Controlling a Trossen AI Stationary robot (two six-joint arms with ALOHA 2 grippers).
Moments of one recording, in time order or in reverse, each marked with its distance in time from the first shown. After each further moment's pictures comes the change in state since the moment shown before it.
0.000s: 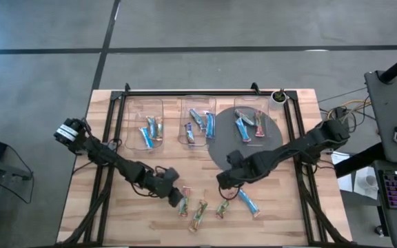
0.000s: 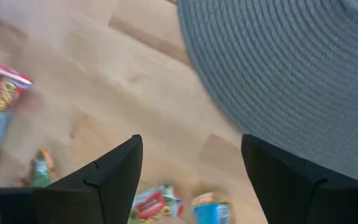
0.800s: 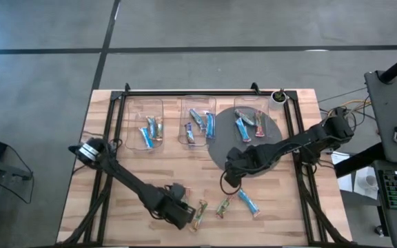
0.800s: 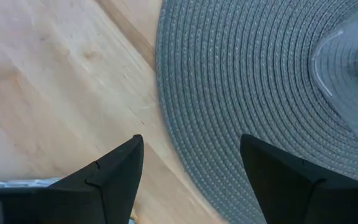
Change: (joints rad) left arm -0.117 0.351 0.617 -0.721 -0.049 -0.392; right arm -0.074 -0.067 -0.134 0.040 -0.033 -0.483
